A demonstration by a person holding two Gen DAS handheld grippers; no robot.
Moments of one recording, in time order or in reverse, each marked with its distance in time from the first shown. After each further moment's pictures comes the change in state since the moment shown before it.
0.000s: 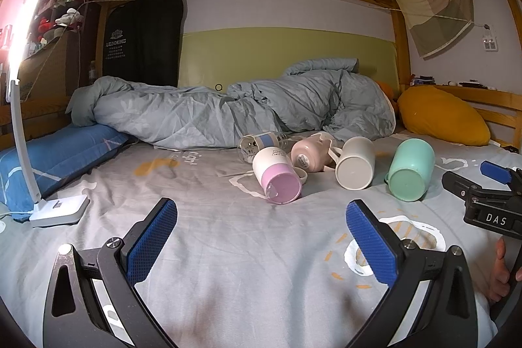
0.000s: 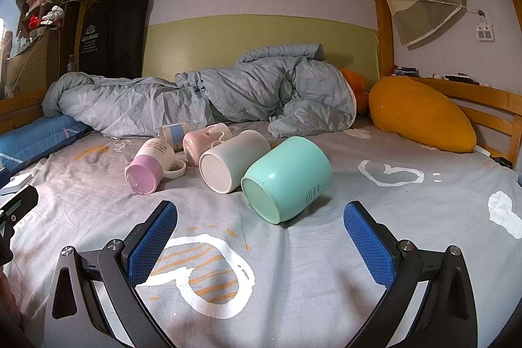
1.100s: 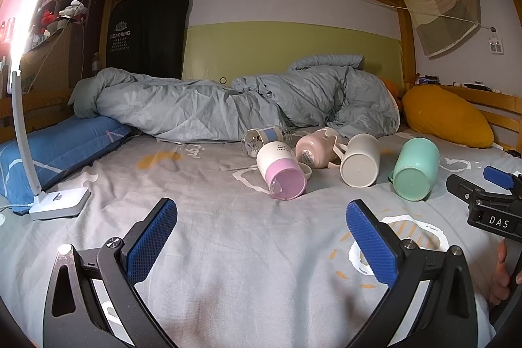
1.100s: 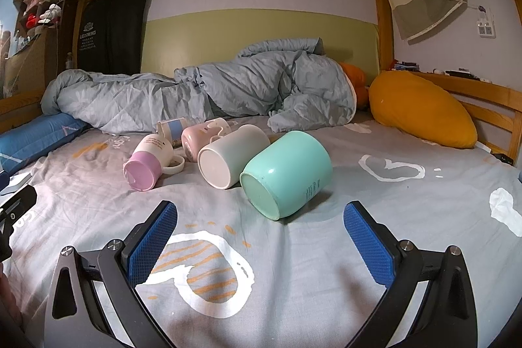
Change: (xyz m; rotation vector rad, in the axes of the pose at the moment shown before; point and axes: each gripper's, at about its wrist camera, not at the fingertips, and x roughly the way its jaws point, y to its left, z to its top) left arm 0.004 0.009 0.000 -0.013 0.021 0.013; right arm 0.009 -0.003 -0.008 0.007 0.020 0.002
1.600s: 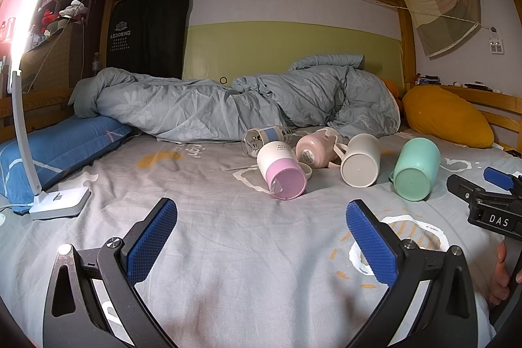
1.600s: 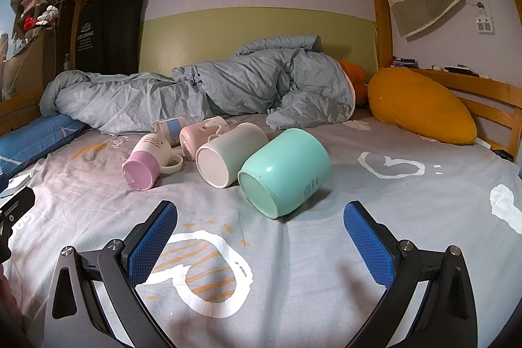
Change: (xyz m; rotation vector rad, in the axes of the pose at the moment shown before) left arm 0.000 0.001 0.001 -0.001 0.001 -0.001; right arm 0.001 0.000 0.000 0.007 0.009 -0.001
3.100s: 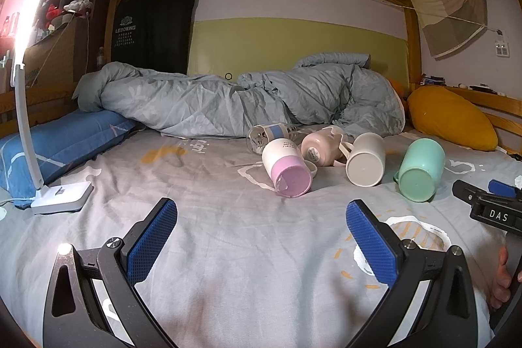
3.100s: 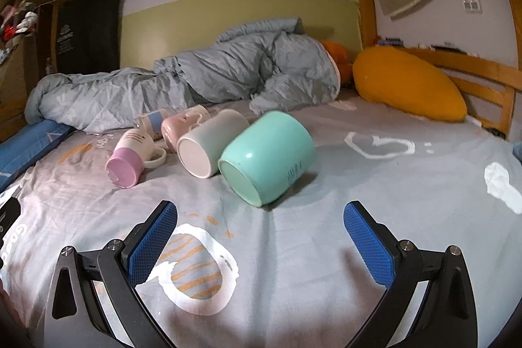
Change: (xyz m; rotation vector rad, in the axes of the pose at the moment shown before) left arm 0.001 0.006 -0.005 -0.018 0.012 0.013; right arm 0.011 -0.011 0.004 0.094 0.101 -0.051
